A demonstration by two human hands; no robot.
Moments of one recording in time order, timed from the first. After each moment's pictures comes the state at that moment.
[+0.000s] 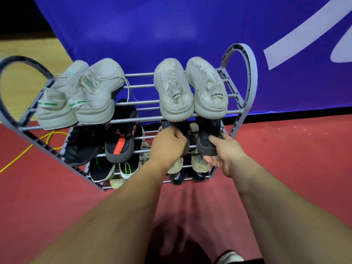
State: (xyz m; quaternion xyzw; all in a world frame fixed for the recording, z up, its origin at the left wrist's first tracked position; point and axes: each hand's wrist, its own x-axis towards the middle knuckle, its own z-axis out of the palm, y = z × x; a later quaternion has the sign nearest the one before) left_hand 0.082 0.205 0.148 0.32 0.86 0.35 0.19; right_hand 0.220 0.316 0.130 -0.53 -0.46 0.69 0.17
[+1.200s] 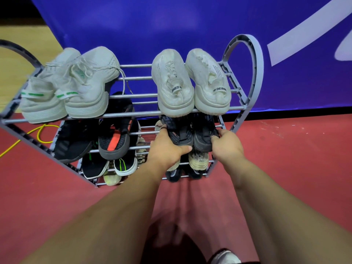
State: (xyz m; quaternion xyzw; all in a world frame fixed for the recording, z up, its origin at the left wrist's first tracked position) left_hand 0.083 0.199 0.123 0.26 0.84 0.39 0.28; right_hand 0.214 0.333 0.117 -0.57 -0.74 0.35 0.12
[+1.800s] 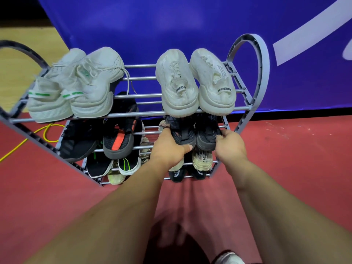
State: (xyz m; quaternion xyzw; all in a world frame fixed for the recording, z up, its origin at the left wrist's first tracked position) left_hand 0.079 0.198 0.125 0.26 0.84 0.39 0.28; right_hand 0.210 0.330 0.114 -0.57 -0.73 0.36 0.14
